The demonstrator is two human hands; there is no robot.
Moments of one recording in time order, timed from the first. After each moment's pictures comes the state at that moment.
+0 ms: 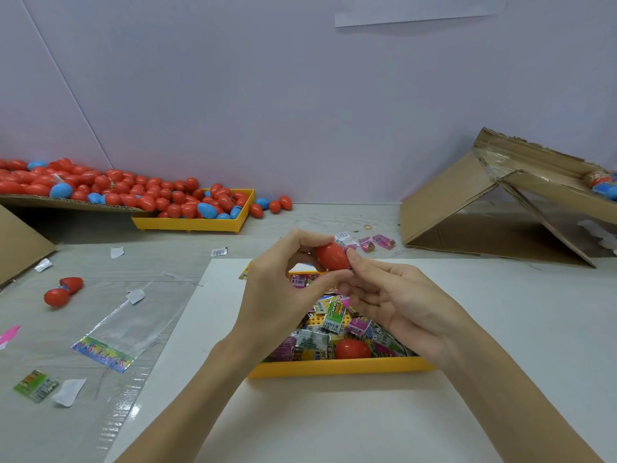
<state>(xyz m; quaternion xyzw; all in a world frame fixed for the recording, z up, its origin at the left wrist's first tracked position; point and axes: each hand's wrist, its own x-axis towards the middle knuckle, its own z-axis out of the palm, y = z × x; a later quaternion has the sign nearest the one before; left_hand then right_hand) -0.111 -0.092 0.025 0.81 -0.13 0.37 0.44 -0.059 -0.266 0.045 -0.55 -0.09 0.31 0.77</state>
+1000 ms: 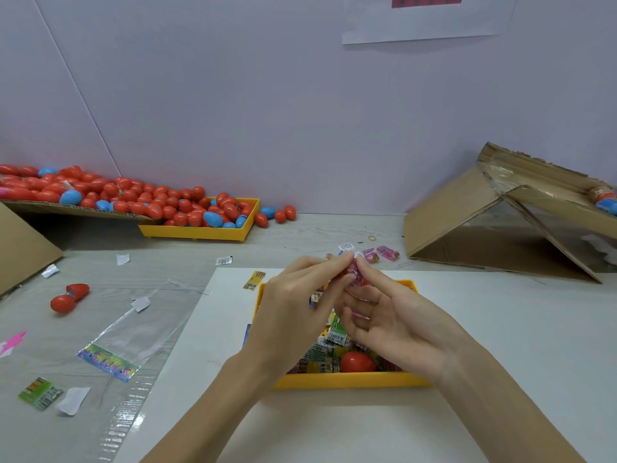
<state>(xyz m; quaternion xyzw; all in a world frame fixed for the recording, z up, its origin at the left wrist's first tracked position) -0.109 -0.099 0.018 0.84 -0.14 0.44 0.29 -0.058 -0.256 0.040 -0.40 0.00 0.42 0.82</state>
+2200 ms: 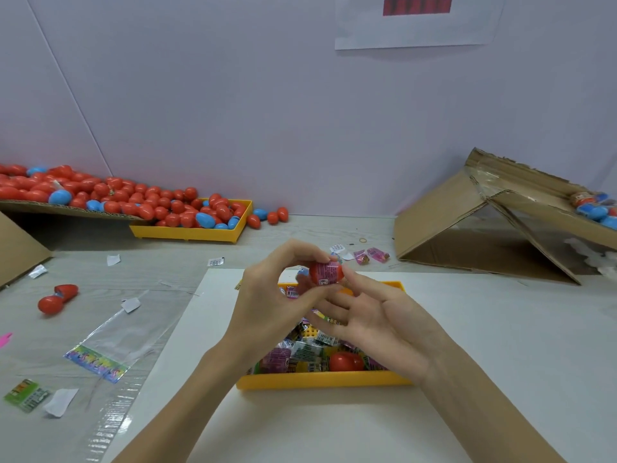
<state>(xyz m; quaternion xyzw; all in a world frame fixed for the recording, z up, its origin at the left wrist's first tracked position) -0.108 -0.083 0.025 0.81 -0.15 0.35 0.45 -0.058 -0.258 0.032 -0.34 -0.13 0.44 0.82</state>
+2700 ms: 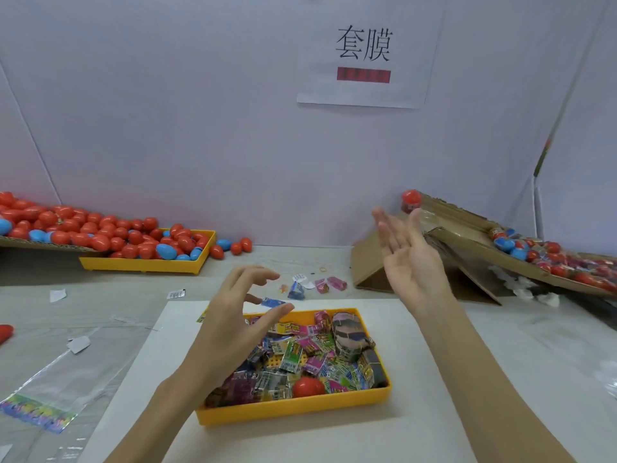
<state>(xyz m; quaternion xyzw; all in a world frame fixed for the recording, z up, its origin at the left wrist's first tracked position) -0.101 -0.068 0.021 0.85 -0.09 0.33 0.39 0.020 -0.309 0.091 -0.33 -0.10 0.05 0.94</state>
